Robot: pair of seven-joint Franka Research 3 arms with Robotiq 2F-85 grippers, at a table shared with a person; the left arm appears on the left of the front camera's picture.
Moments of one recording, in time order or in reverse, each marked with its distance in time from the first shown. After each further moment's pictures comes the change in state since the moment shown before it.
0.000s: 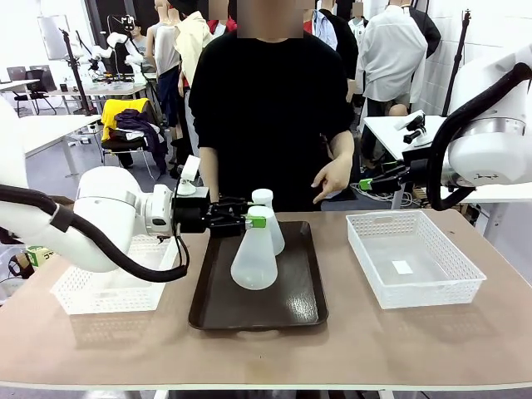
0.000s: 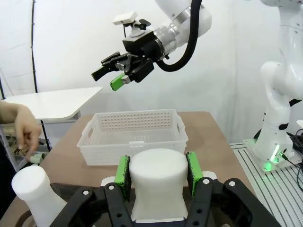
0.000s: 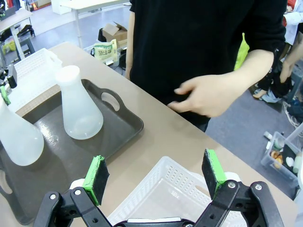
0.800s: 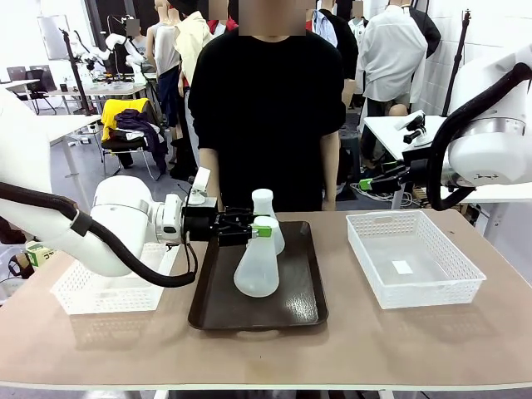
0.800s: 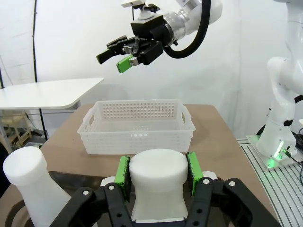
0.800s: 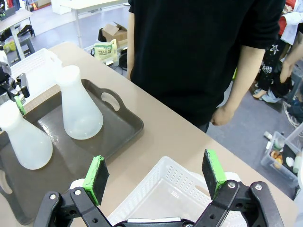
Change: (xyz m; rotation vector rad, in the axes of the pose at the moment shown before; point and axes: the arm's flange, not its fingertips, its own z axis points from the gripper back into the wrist) left arm -0.026 0.015 -0.009 0.008 0.021 0.038; right arm 0.000 0.000 0.000 0.000 0.000 0.000
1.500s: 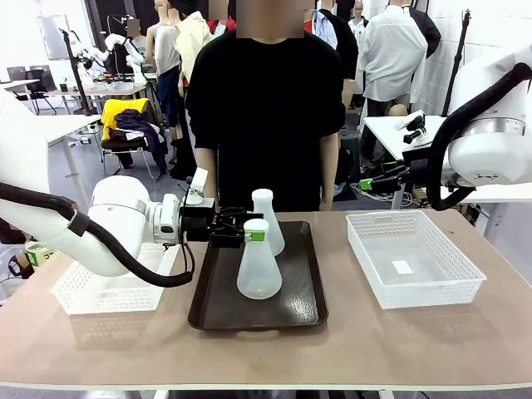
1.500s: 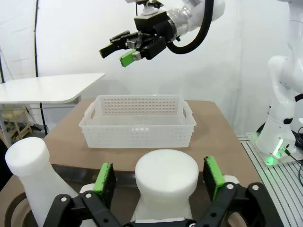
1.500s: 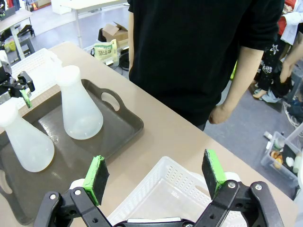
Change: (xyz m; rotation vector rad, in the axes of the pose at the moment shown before) left arm -0.002 0.002 0.007 0.004 0.025 0.018; right arm 0.000 0.000 0.000 0.000 0.000 0.000
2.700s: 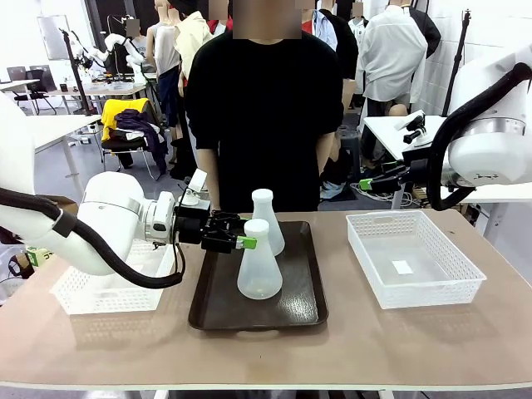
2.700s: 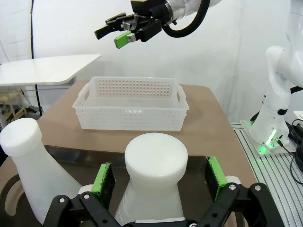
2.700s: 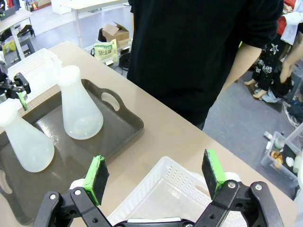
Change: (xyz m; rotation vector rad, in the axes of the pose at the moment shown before) left arm 0.003 -0.009 0.012 -0.006 0.095 0.041; right arm 0.000 0.000 0.000 0.000 0.000 0.000
